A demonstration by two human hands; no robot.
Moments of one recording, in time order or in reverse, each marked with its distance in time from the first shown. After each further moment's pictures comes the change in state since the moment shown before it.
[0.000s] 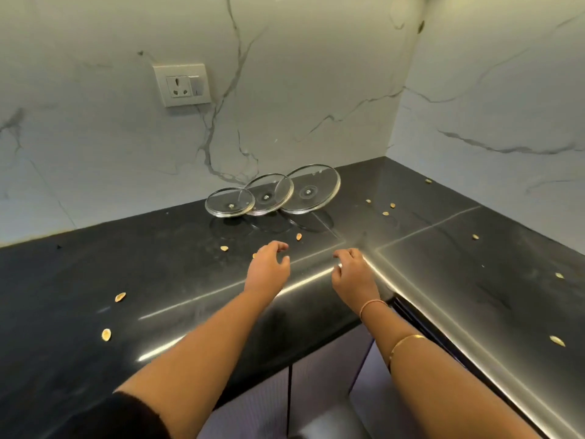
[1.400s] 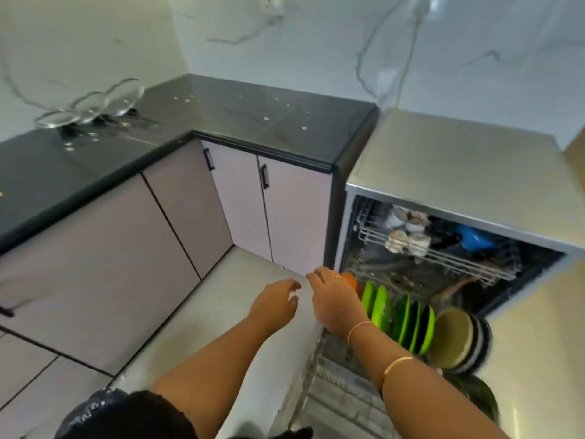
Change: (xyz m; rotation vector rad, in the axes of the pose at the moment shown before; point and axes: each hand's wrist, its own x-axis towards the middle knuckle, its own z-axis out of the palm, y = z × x) left_hand -0.748 0.014 0.095 0.302 -0.759 0.520; right_hand -0.820 0.034 -0.115 -0.498 0.048 0.202
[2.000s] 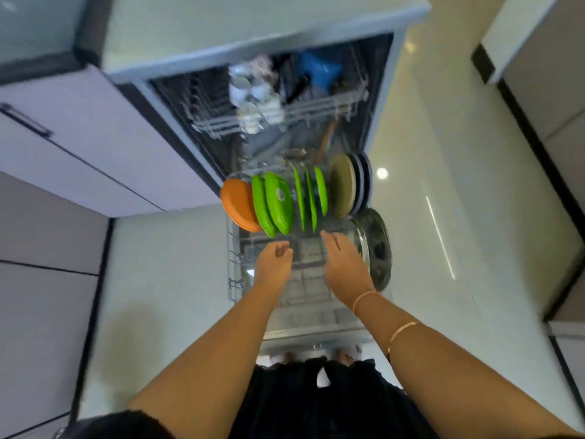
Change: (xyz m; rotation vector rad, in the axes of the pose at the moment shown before) left_hand 0.008 0.147 0.252 -0.343 -0.291 -0.296; right_hand -0.241 0.155 0.120 0.363 0.045 0.802
